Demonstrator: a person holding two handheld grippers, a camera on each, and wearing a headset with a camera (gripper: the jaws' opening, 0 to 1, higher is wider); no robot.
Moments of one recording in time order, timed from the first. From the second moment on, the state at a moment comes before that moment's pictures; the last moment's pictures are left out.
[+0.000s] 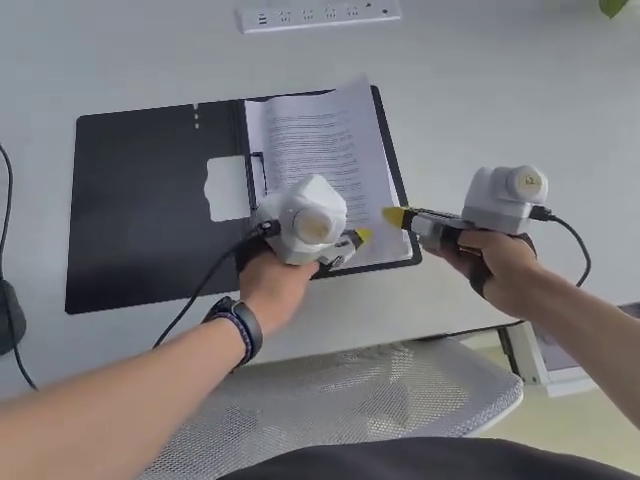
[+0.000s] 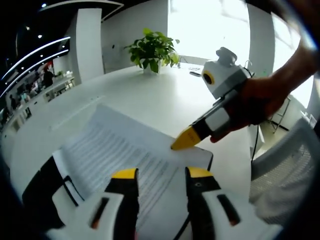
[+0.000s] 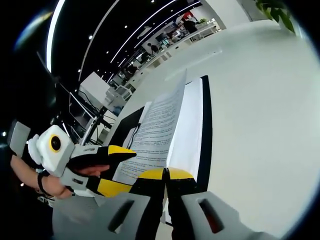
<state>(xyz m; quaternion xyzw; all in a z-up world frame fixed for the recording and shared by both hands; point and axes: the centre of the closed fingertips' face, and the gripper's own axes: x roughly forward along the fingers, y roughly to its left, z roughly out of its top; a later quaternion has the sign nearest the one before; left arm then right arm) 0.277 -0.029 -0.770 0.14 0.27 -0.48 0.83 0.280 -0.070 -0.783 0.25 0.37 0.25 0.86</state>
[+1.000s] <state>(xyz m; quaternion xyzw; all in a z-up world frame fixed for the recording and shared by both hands) 0.283 0.097 -0.697 0.08 0.24 -0.40 0.88 0.278 -0.063 -0.768 0.25 0.36 0.27 0.85</state>
